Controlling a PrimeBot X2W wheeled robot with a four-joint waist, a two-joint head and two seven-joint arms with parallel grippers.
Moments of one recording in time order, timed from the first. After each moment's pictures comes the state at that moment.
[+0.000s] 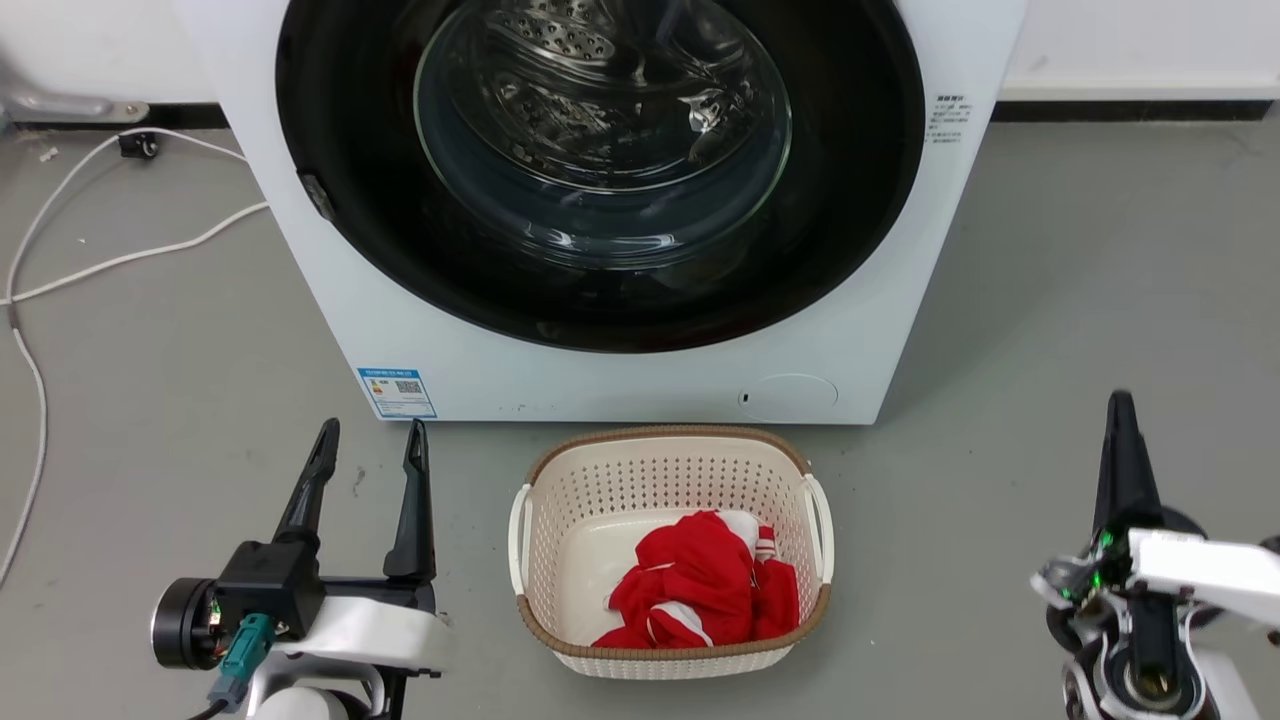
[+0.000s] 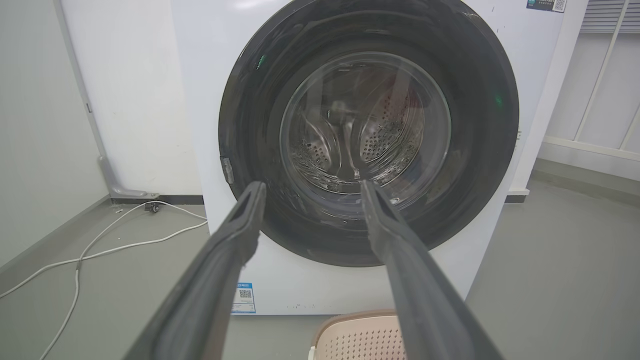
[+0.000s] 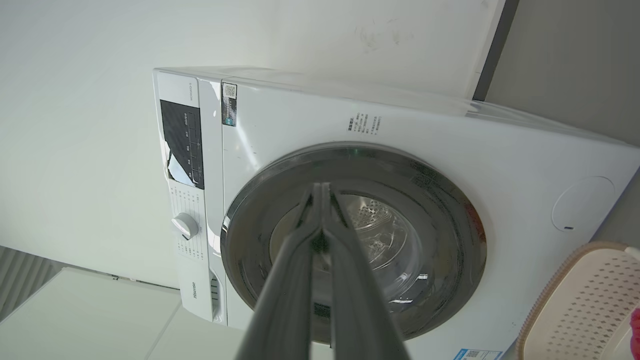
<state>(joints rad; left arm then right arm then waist) -0.06 0.05 0.01 0.07 -0.09 -0.08 -0.26 -0.13 -0.05 -0.01 0.17 1.47 0.13 -0.26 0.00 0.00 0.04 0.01</state>
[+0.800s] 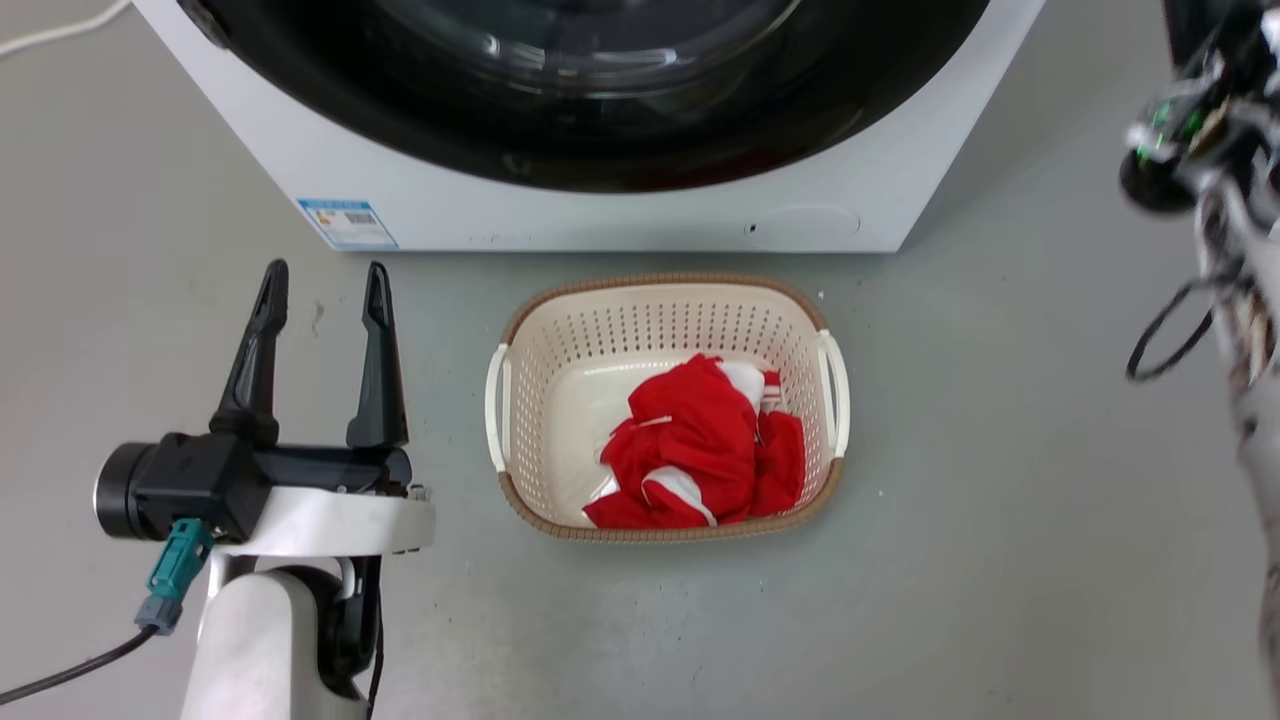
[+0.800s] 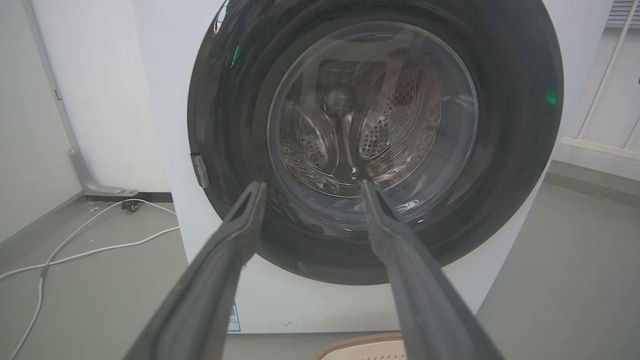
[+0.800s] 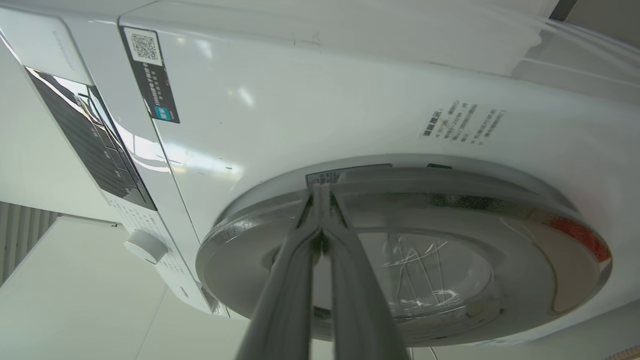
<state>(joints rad) -0.23 0.05 0.04 -0.03 -0.10 -0.11 -0.26 -1.04 -0.23 0.08 0.79 1.67 0.13 0.11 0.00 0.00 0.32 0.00</state>
